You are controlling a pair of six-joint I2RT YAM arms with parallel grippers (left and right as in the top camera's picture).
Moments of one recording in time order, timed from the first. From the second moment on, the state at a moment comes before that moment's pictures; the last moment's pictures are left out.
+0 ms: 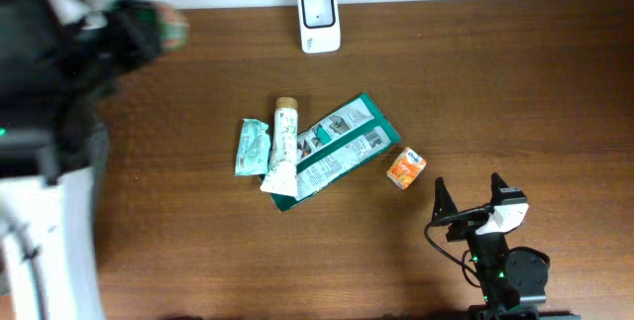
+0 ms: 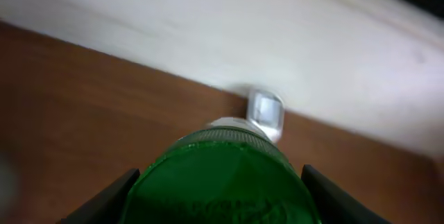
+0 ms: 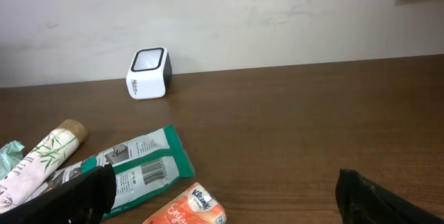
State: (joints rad) left arm 0.01 1.49 1.97 -1.02 0.15 -0.35; right arm 0.00 0.02 0.01 -0.07 -0.10 0.13
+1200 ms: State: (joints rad) left arm -0.52 2.29 1.97 -0.91 -0.24 -0.32; right arm 0.00 0.02 0.01 -0.07 -0.10 0.13
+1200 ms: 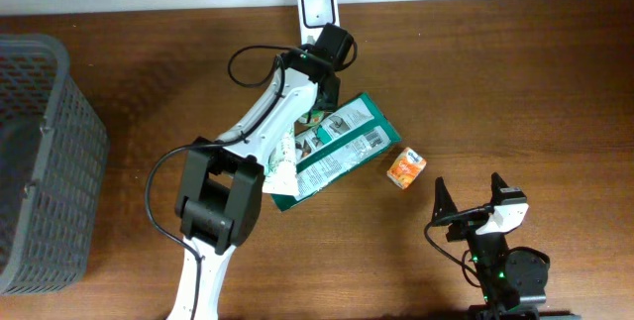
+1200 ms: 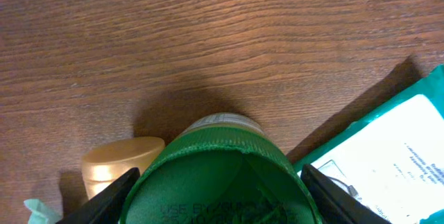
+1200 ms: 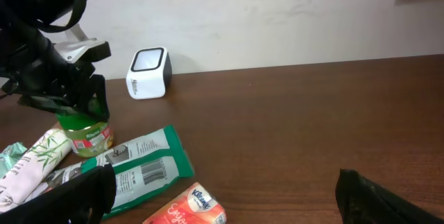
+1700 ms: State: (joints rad) left arm -0.60 2.29 1.99 -1.03 -0.08 -0.31; right arm 0.00 0.02 0.01 -0.07 -0.10 0.13
